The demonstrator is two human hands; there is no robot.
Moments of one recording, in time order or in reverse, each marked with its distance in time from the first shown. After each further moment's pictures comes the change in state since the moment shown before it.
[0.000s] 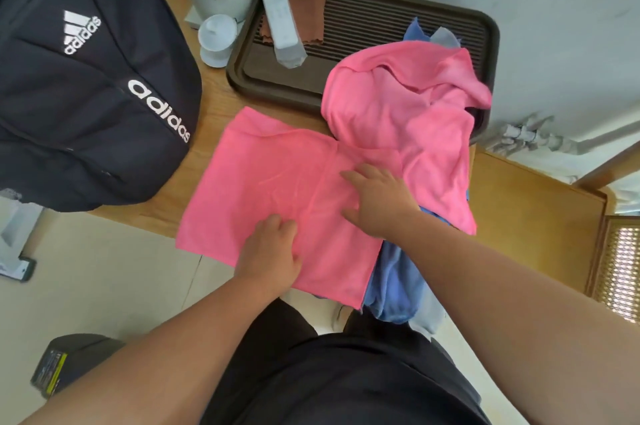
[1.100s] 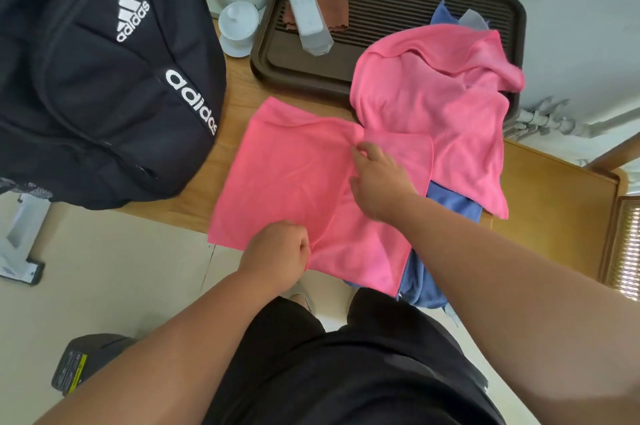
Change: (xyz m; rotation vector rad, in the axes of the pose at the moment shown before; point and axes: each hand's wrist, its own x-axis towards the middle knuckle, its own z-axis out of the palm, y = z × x) left_hand -0.019 -0.048 -0.025 -0.198 -0.035 0.095; right_hand 0.021 -0.057 0.007 0.134 0.047 0.075
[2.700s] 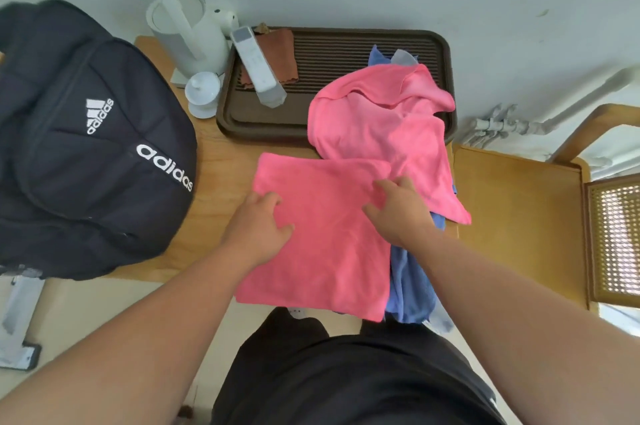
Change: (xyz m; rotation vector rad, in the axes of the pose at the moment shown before) left_hand 0.070 0.028 -0.062 0.094 0.042 -0.079; right_hand -0.049 0.055 -0.024 0.358 0.140 0.366
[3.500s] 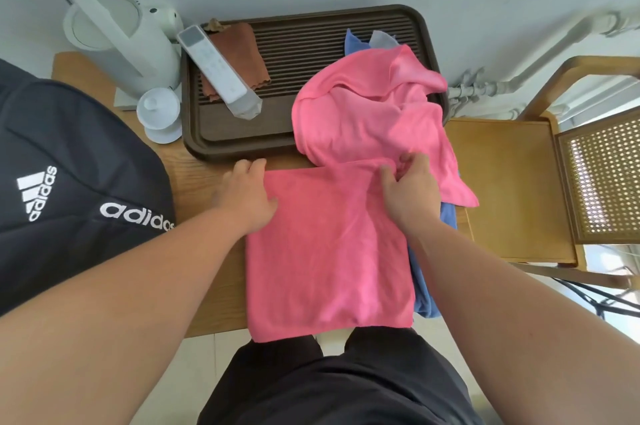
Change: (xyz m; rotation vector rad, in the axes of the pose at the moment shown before) left_hand 0.116 -0.012 -0.034 0.282 -0.121 0.140; right_hand 0.031 -0.024 0.011 0.448 0.474 0.353
